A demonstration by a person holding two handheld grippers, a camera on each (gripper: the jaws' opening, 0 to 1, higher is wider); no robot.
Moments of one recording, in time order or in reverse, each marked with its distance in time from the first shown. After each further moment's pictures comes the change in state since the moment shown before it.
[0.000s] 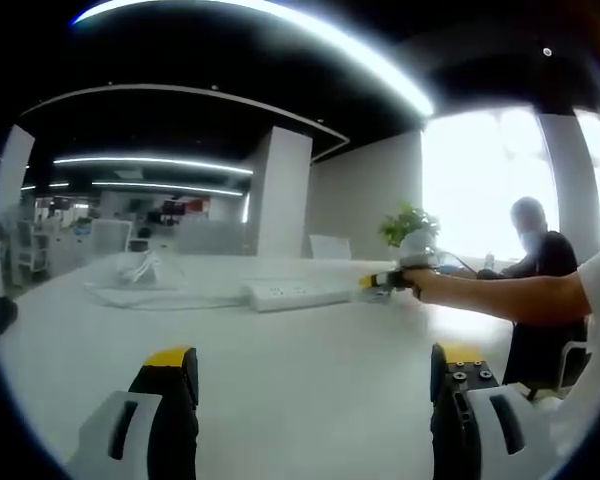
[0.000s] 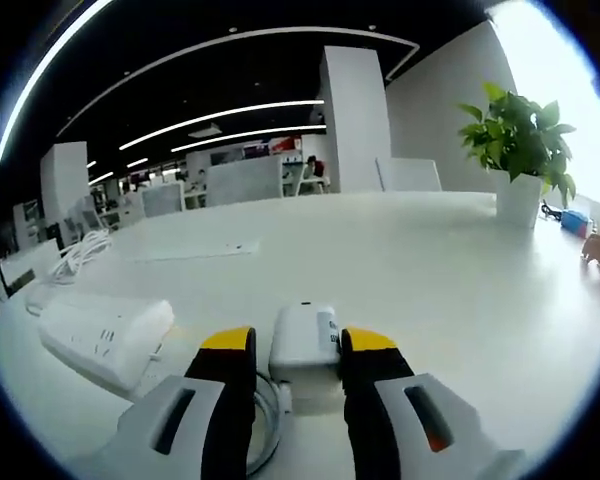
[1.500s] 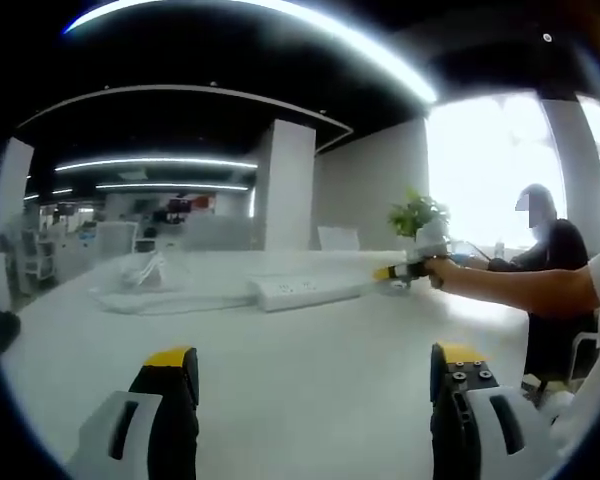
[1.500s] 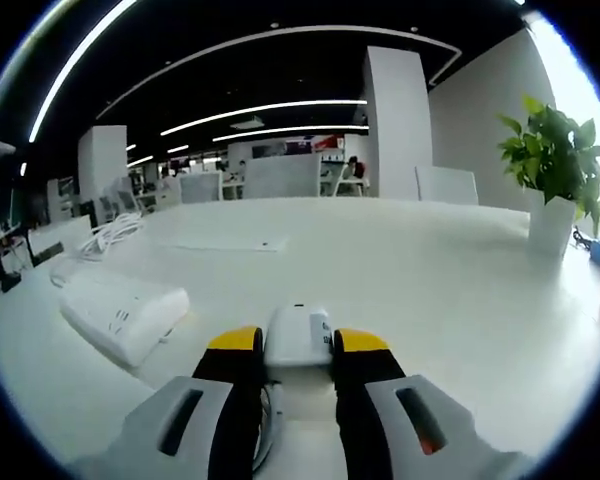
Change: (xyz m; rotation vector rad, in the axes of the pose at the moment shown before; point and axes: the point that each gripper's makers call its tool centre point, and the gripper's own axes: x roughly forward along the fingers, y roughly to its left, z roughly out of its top) left arm 0.014 0.009 0.004 0.033 0.031 0.046; right arm -0.009 0.004 0.009 -0.112 -0.005 0.165
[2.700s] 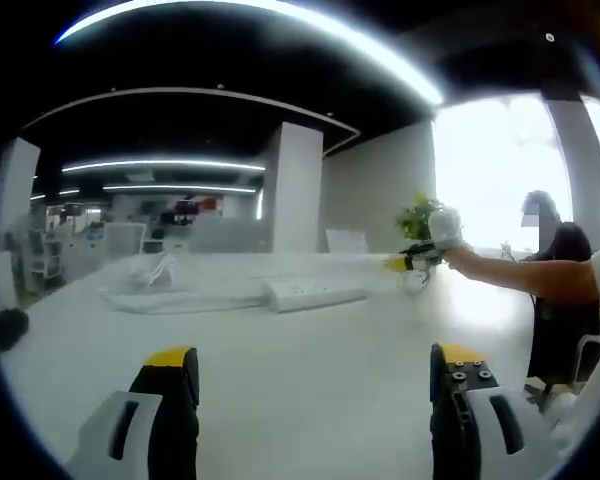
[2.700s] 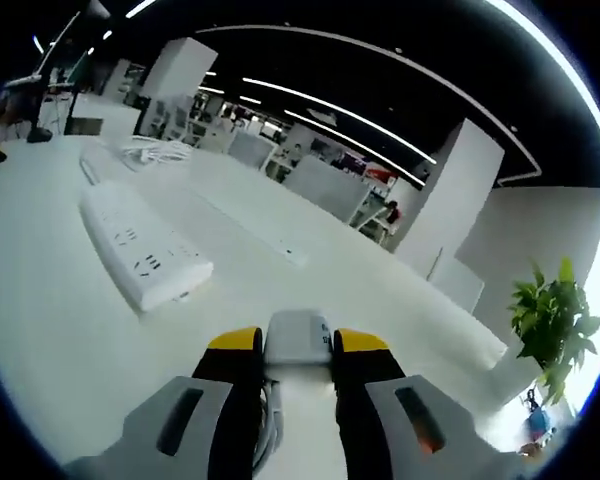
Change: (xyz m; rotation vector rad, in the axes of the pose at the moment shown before) left arm -0.010 0.012 0.000 -0.009 -0.014 0.036; right arm -0.023 0.019 0.034 -0.583 0.026 0.044
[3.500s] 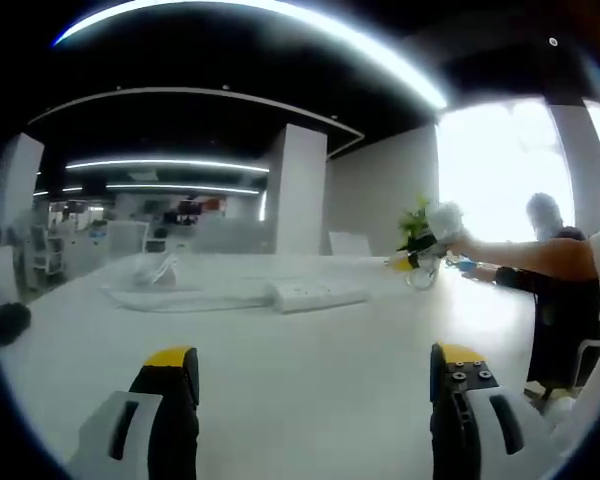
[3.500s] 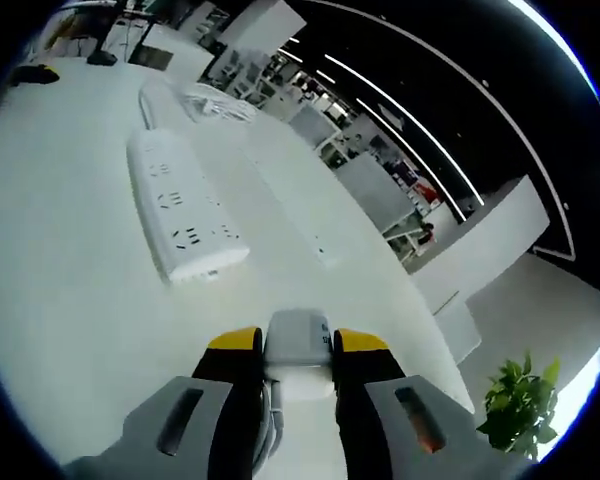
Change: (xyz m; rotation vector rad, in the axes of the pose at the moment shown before) left arm -0.001 0.003 0.000 -0.016 -0.009 0.004; right arm -0.005 0.013 0.020 -0.315 0.087 0.137
